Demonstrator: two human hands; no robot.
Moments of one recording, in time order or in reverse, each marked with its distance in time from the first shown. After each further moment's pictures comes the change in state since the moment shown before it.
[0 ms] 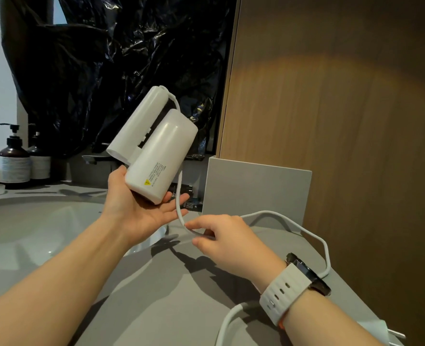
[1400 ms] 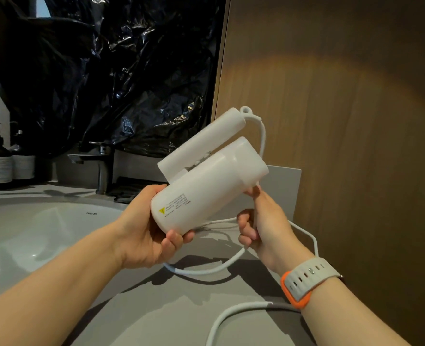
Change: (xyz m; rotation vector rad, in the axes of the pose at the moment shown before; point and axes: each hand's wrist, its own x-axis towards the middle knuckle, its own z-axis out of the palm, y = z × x) left_hand -0.023 -0.015 0.012 0.358 -0.223 -0.504; right_hand -0.007 0.030 -0.032 1.146 0.385 0.474
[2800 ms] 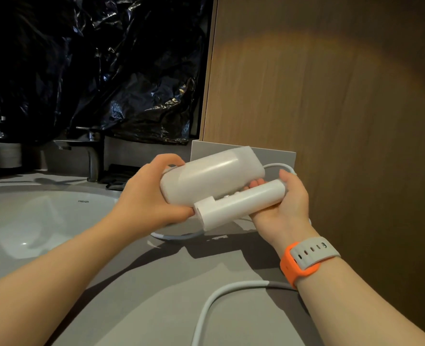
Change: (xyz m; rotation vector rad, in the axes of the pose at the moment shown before) left_hand 0.021 -0.014 -0.004 1.126 0.454 1.006; right_hand -0.001 -0.006 -0.018 0.794 0.179 0.083
